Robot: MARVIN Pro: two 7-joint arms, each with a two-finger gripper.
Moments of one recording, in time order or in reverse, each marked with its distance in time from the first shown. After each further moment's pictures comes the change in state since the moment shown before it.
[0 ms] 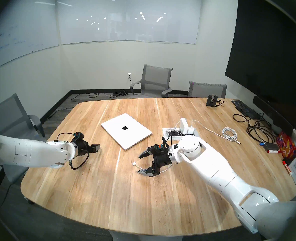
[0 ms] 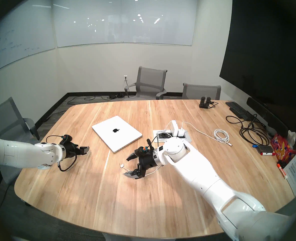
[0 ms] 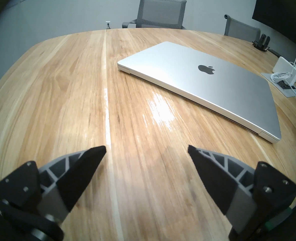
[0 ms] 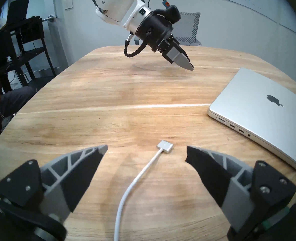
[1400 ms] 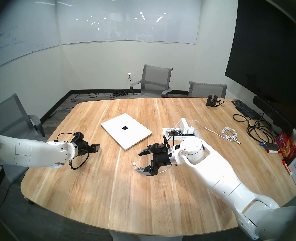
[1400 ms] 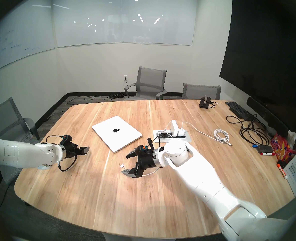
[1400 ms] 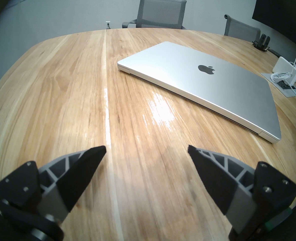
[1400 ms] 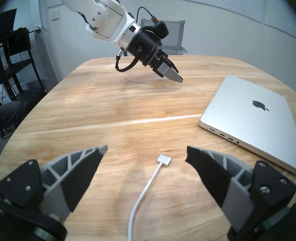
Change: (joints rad) left arm 0.000 0.000 0.000 0.000 0.000 0.000 0.000; right arm -0.126 0.018 0.071 -0.189 0.018 0.109 -0.109
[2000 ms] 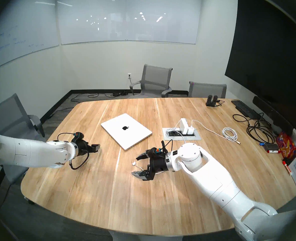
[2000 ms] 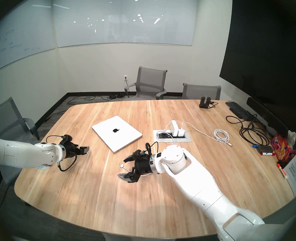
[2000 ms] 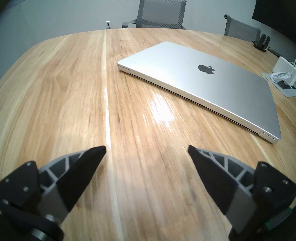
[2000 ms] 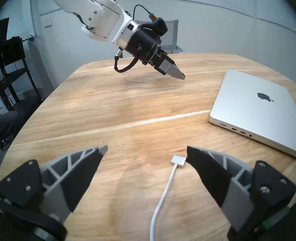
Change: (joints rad) left arm 0.000 0.000 0.000 0.000 0.000 0.000 0.000; right arm -0.063 -0.019 0.007 -0.033 0.003 0.032 -0.057
